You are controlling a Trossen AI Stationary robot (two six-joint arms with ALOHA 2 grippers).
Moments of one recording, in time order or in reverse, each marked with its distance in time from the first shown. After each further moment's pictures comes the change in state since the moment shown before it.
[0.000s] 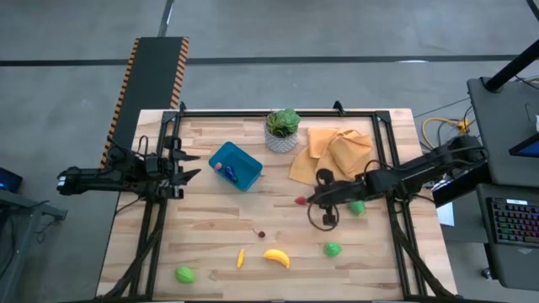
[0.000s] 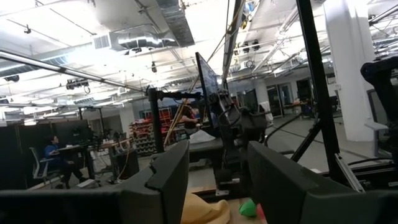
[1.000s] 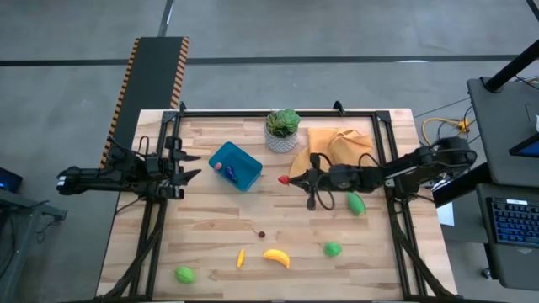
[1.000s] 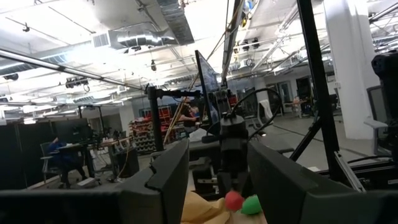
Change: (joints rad) left arm 0.000 0.008 0.000 0.001 0.000 0.000; right arm -0.164 0.171 -0.071 0.642 -0.005 -0.149
